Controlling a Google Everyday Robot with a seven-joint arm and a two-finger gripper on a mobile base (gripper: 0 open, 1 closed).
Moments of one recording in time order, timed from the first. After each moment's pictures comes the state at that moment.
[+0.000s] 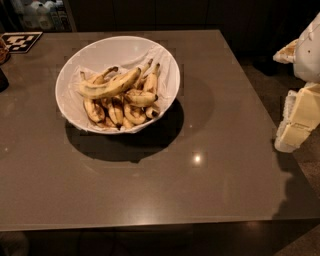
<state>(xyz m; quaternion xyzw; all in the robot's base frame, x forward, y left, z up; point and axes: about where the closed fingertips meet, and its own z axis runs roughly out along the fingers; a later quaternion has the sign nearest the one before) 0.438 -0.217 0.976 -0.60 0.78 -0.03 0.16</state>
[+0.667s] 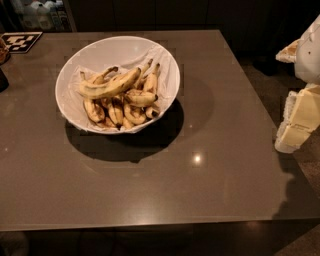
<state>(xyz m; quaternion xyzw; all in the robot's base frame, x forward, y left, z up) 0.437 -0.218 0.977 -0.60 0.78 -0.05 0.16</state>
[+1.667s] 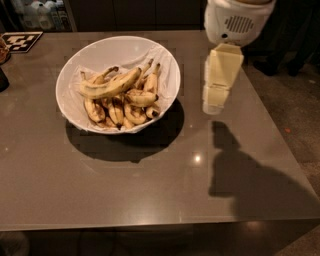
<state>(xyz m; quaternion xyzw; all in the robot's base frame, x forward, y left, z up) 0.496 -0.110 1.000 -0.64 0.76 -0.05 0.12</state>
